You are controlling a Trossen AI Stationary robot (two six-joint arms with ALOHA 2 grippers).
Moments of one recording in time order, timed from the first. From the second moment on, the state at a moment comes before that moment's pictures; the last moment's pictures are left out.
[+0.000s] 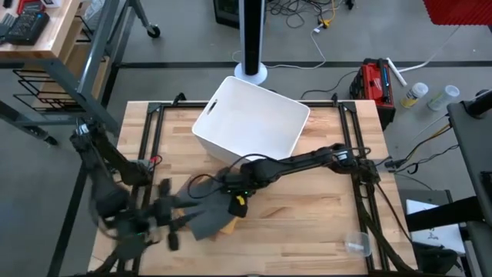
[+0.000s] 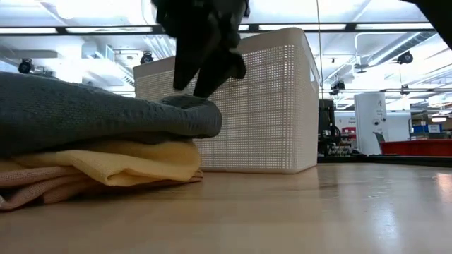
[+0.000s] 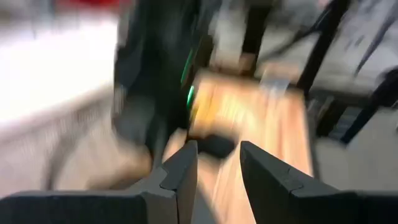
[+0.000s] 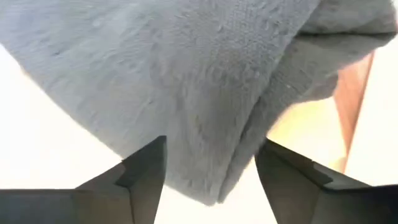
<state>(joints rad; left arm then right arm) -0.98 1.33 1.27 -0.71 -1.10 -0.82 0.17 2.30 2.06 -1.00 -0.03 0.44</state>
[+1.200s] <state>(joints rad) -0.69 1.29 0.95 -1.20 -0.39 -1.50 0.33 2.28 2.04 -1.00 0.17 0.35</state>
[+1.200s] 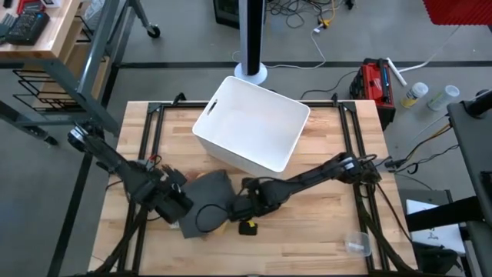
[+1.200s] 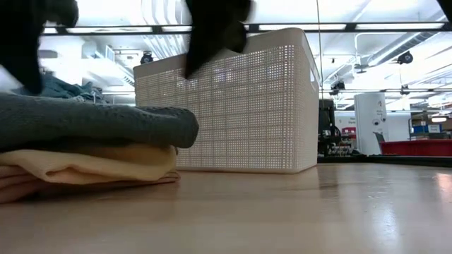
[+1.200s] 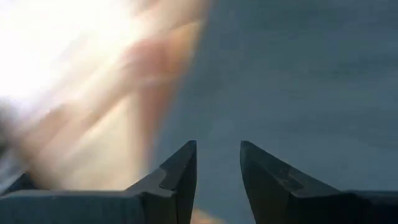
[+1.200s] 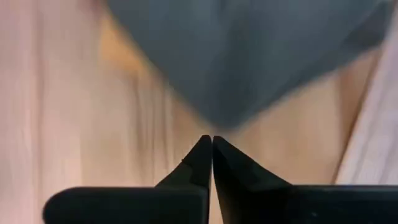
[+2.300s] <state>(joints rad) -0.92 1.45 0.91 -0.64 -0.51 -1.39 0.28 2.21 1.78 -0.71 0.14 0.41</state>
